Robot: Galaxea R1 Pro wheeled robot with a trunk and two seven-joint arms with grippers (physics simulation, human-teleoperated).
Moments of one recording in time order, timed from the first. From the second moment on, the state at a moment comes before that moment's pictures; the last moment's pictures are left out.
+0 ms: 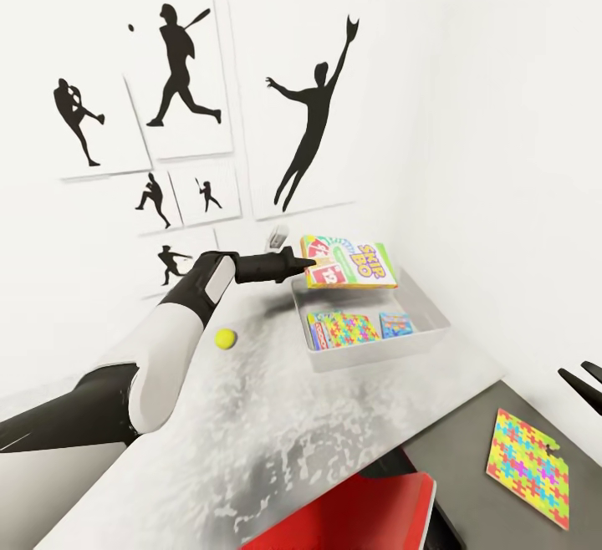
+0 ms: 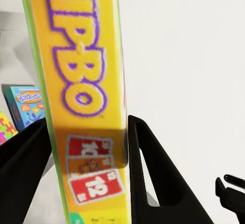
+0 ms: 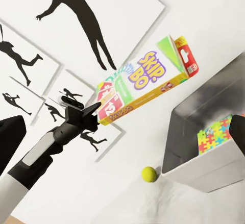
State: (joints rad) left arm -1.28 -0.17 0.19 -0.44 0.20 0.82 -0.80; right arm -0.12 -0.29 -0.89 -1.60 -0.77 1.04 1.12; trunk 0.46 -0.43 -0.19
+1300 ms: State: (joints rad) left arm -1.28 -0.17 0.13 -0.46 0.20 0.67 -0.70; right arm -0.12 -0.29 -0.92 -1.59 -0.65 0.98 1.13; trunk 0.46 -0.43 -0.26
